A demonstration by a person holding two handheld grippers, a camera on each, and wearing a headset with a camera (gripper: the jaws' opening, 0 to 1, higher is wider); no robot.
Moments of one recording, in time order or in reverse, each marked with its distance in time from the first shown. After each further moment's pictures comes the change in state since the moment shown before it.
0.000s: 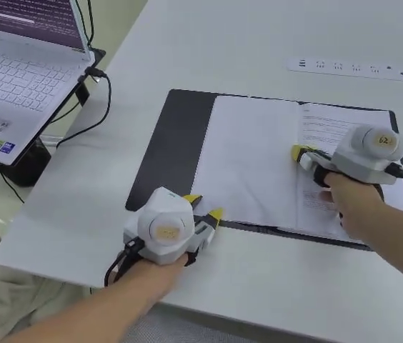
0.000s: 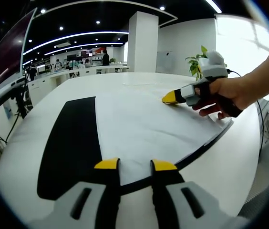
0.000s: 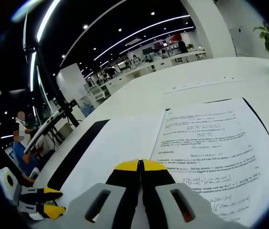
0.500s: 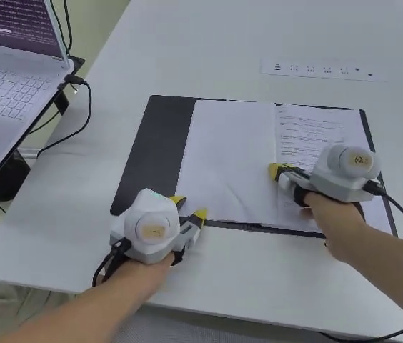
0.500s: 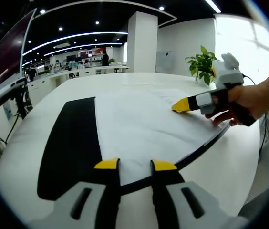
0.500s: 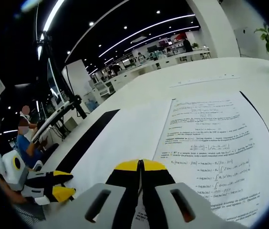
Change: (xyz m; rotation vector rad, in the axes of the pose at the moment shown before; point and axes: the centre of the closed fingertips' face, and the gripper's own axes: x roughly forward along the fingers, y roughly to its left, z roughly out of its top) left arm -0.001 -0.001 0.001 0.005 -0.002 -0.003; right arm -0.030 0.021 -0.030 -0.027 0.030 0.035
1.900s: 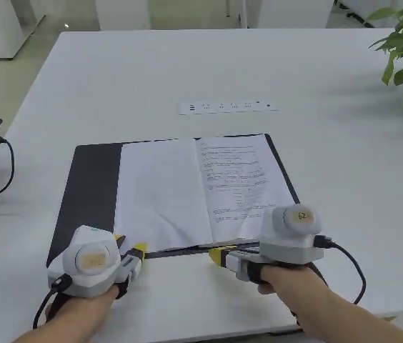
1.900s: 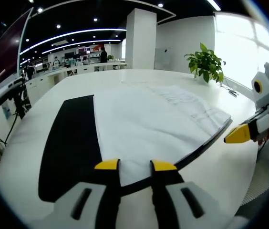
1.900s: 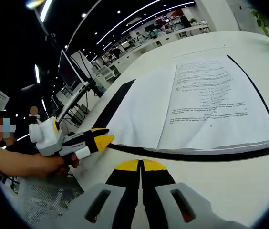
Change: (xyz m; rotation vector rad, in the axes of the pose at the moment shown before) left arm -0.003 -0.001 0.003 -0.008 0.041 -0.016; right arm -0.105 0.045 -0.075 0.126 0.197 0.066
